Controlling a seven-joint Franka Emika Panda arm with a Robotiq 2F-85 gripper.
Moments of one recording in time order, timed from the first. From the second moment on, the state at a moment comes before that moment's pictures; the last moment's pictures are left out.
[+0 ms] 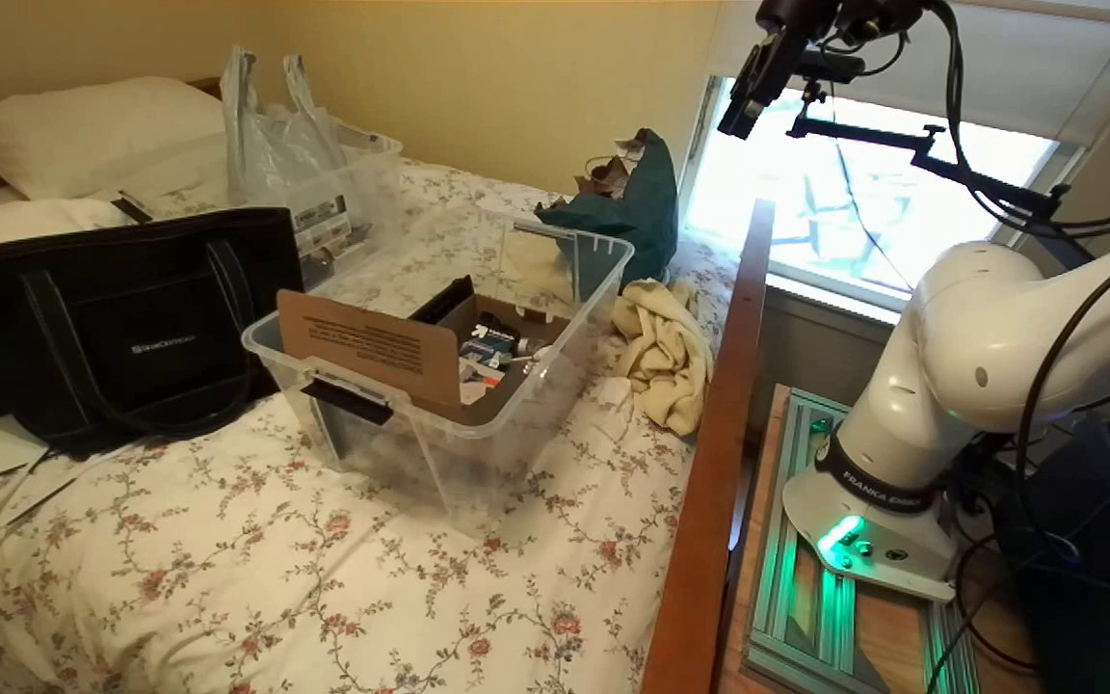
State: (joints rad) arm -0.01 -0.87 -0.41 -2.41 0.00 1.69 -0.54
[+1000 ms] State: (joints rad) arm 0.08 -0.53 -0.27 -2.57 0.01 2.43 -0.52
